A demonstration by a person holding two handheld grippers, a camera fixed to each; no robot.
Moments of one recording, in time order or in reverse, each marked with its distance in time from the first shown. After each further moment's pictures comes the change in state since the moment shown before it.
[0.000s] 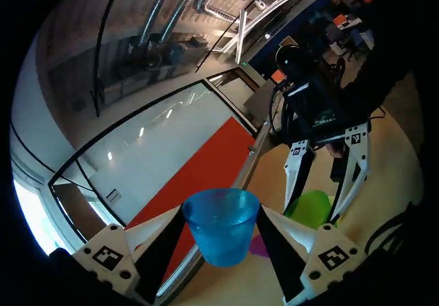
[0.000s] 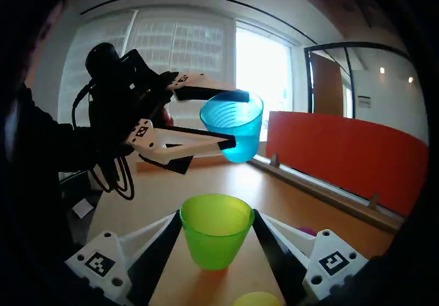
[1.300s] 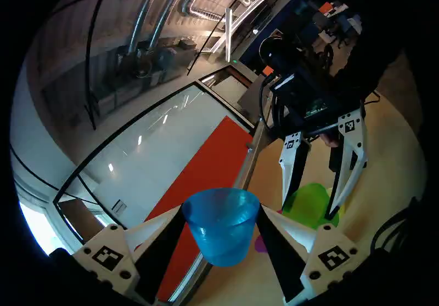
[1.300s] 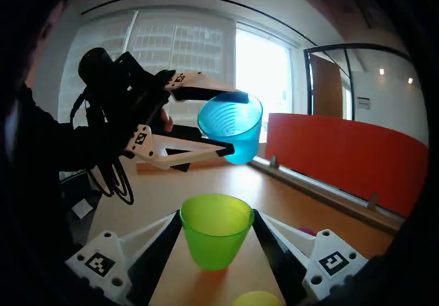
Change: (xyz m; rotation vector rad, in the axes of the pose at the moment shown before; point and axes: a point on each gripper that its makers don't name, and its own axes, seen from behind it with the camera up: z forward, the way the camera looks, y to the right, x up) left arm 0.007 0.006 0.002 -0.014 -0.002 0.104; right arm 0.002 -0.001 -0.005 -0.002 0.008 -0.004
